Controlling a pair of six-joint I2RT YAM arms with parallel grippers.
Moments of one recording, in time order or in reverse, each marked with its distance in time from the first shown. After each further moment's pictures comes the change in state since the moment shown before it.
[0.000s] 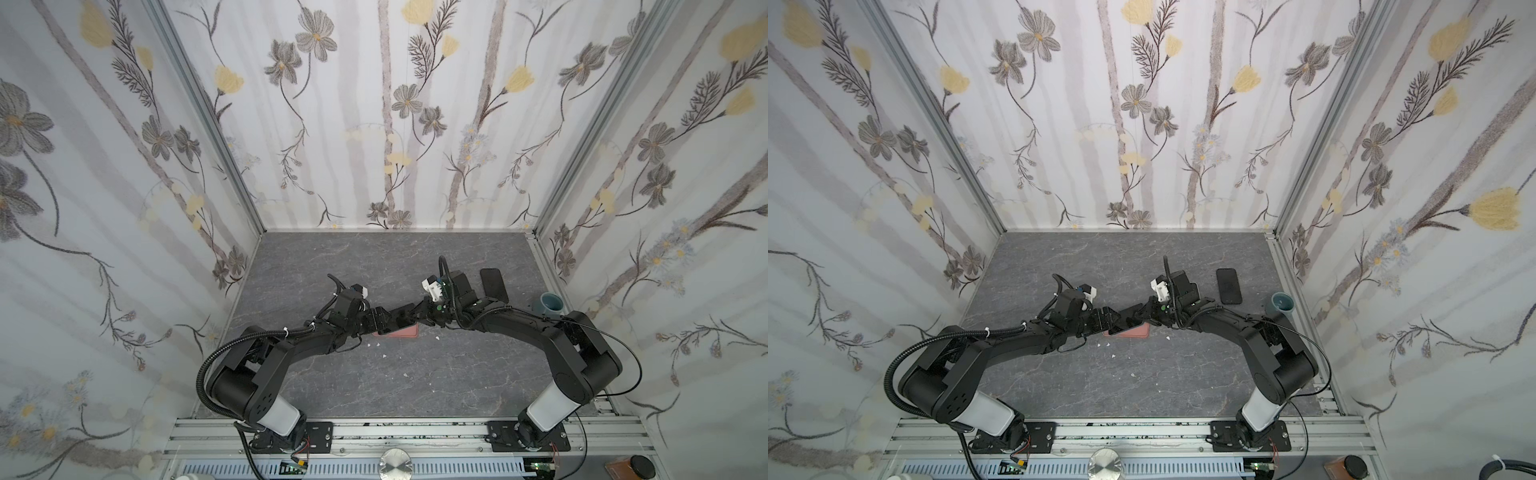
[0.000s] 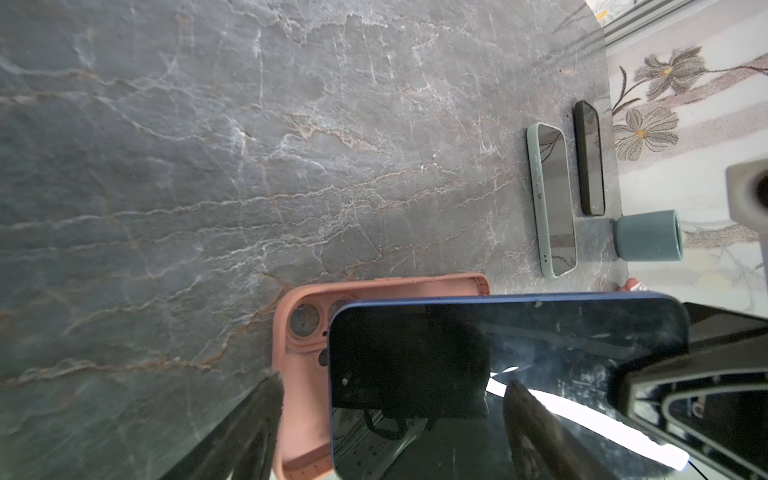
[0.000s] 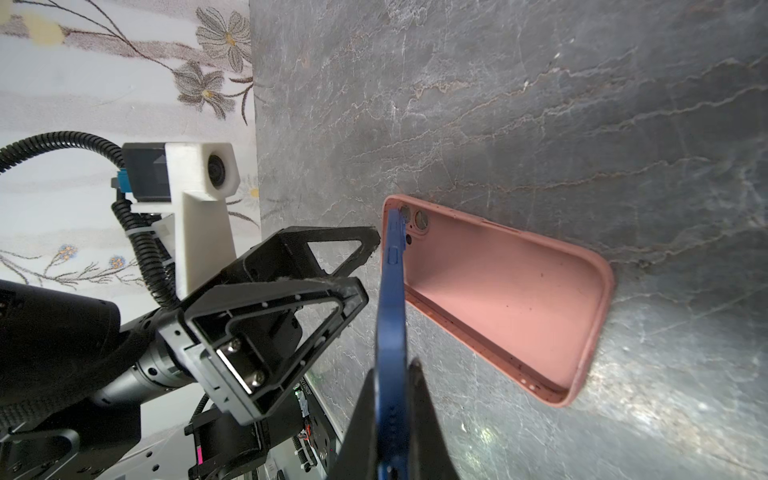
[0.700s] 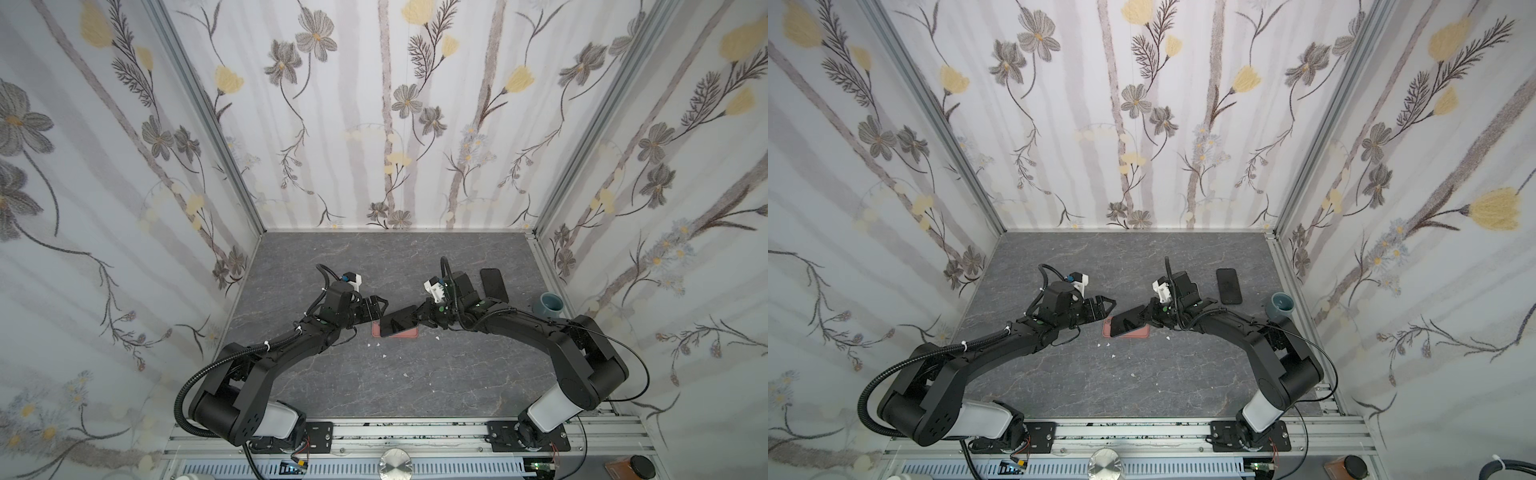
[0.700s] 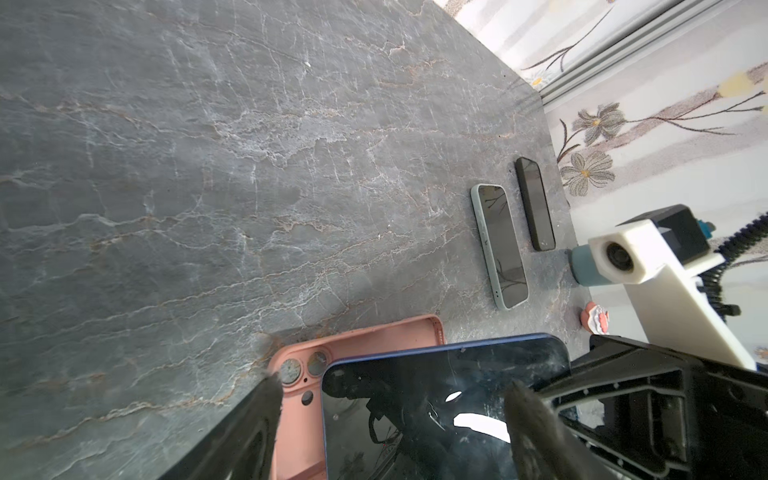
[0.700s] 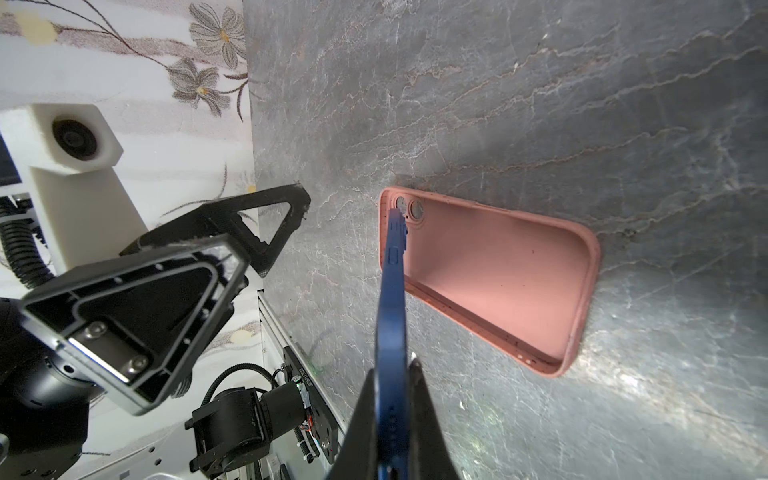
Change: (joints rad) left arm 0.047 -0.131 0.025 -0.027 0.000 0.050; right arm -0.001 -0.043 -0.011 -0.057 0.008 0.001
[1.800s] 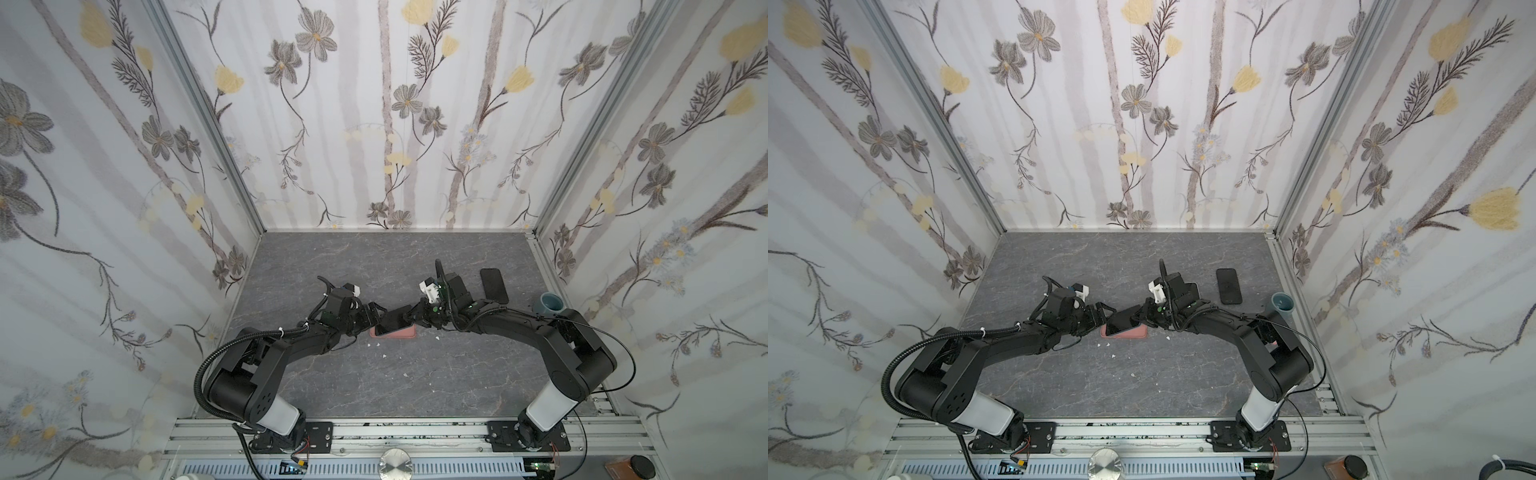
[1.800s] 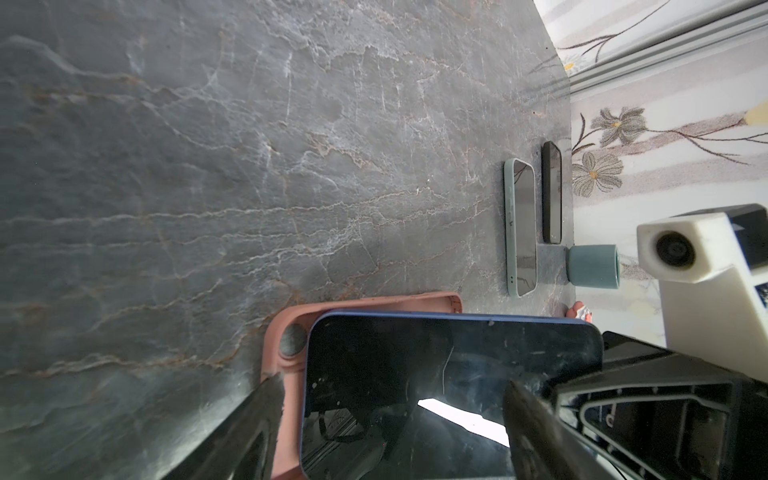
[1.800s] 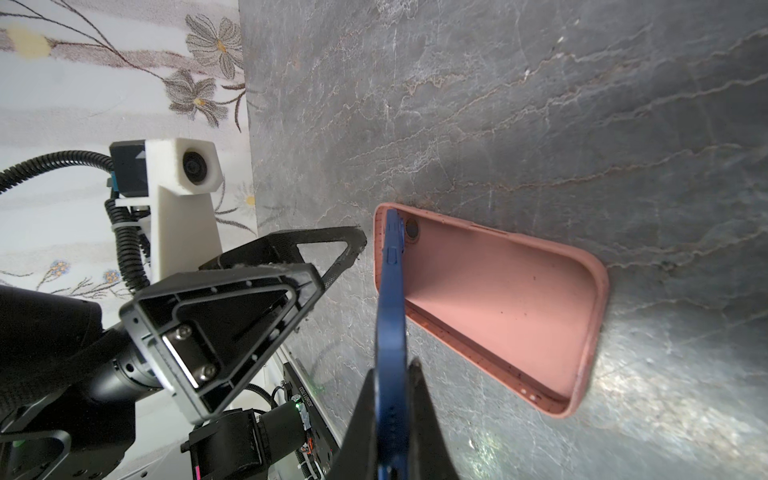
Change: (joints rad) left arm 0.033 0.120 -0.065 0.106 0.093 -0.159; right arm 0.031 0.071 0.007 0.101 0.028 0.054
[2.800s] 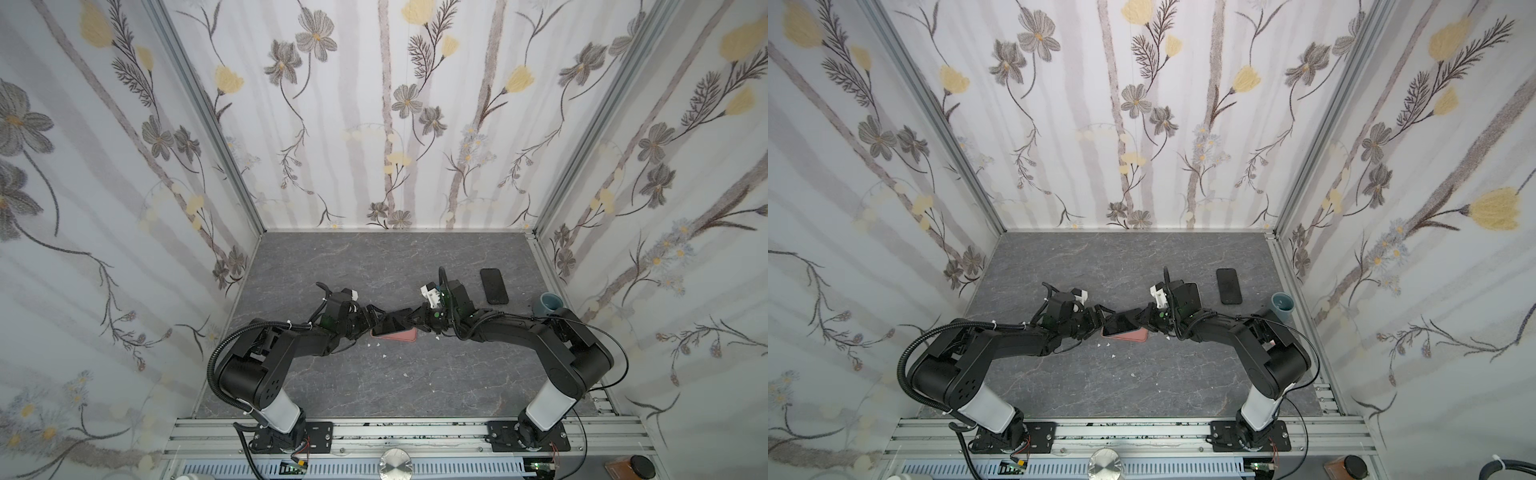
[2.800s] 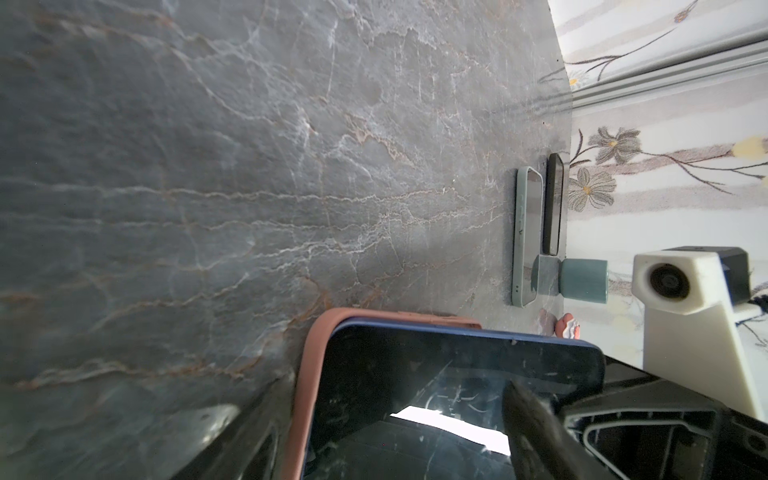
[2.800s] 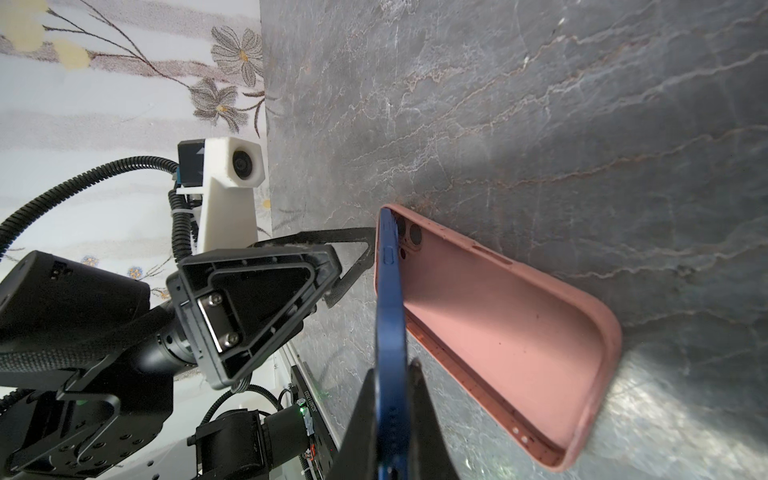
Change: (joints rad) left arm 0.013 0.095 -0.048 0.159 0.039 -0.094; right arm 0.001 0.026 -0.110 0.211 -0.023 0.049
